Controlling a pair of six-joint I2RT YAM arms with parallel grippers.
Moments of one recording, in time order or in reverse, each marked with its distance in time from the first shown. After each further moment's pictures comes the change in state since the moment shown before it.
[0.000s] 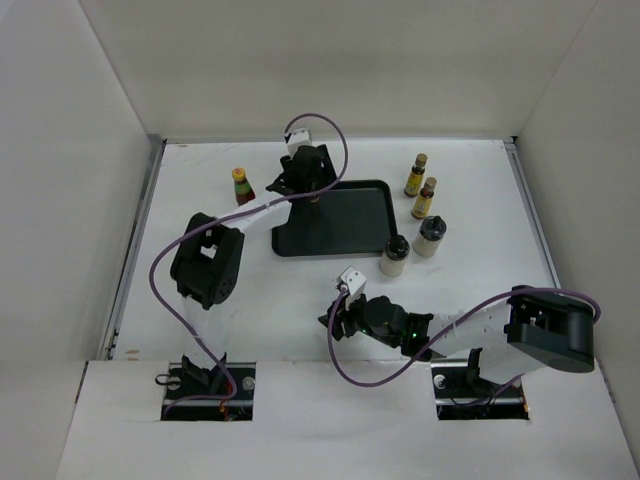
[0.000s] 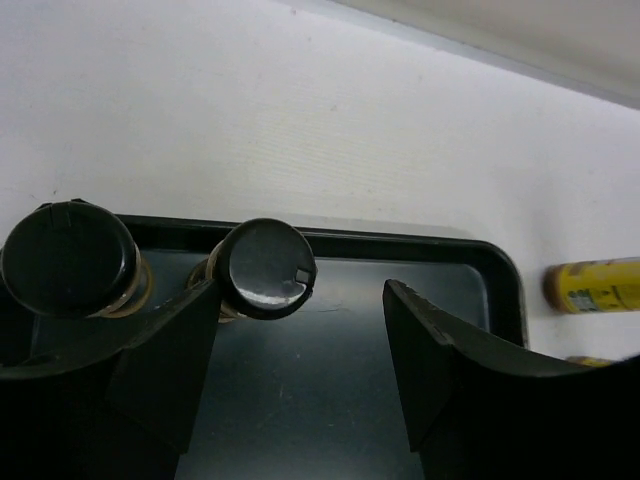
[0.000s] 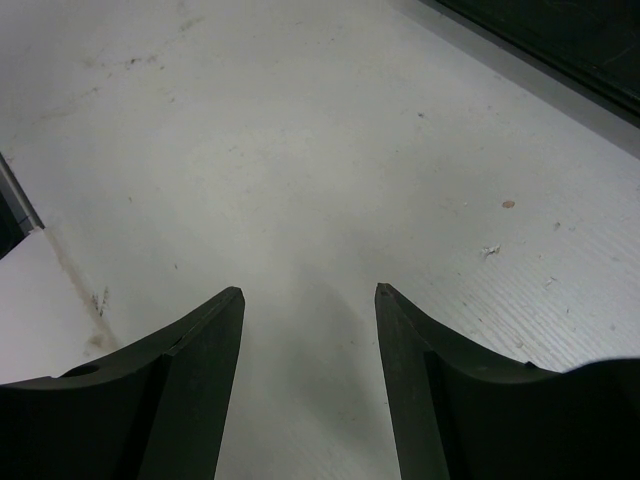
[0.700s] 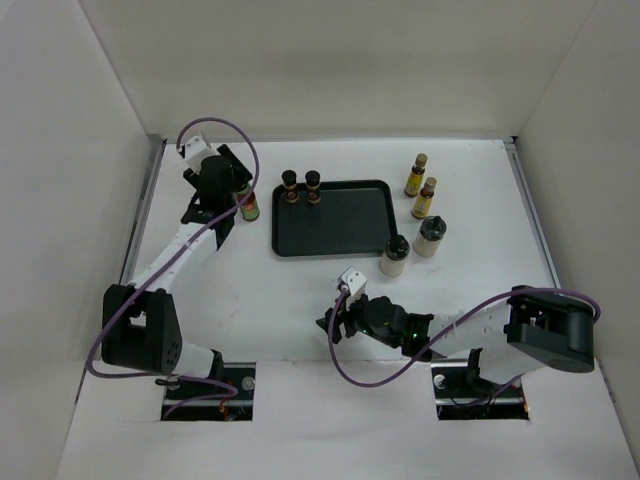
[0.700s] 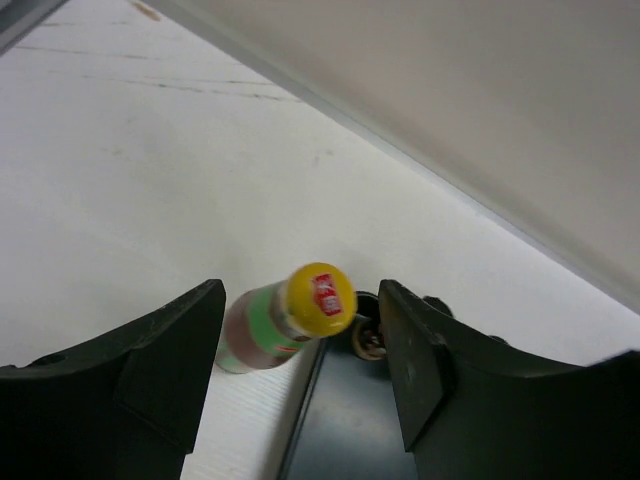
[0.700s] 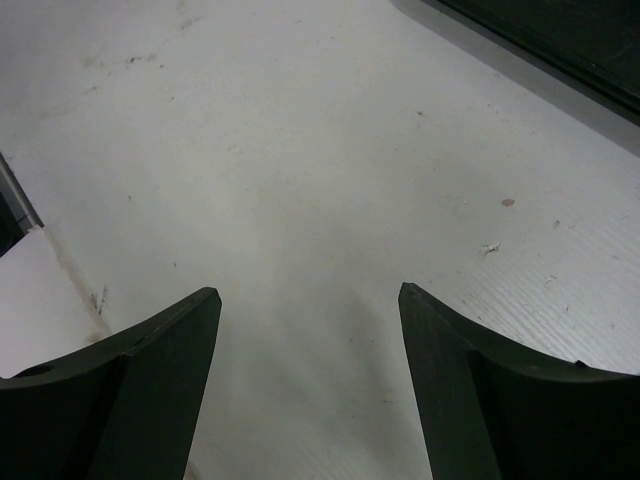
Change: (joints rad) left arm 0.306 -0.578 -0.436 0.043 -0.098 0.003; right arm 0.000 0.000 -0.006 0.008 0.000 0.000
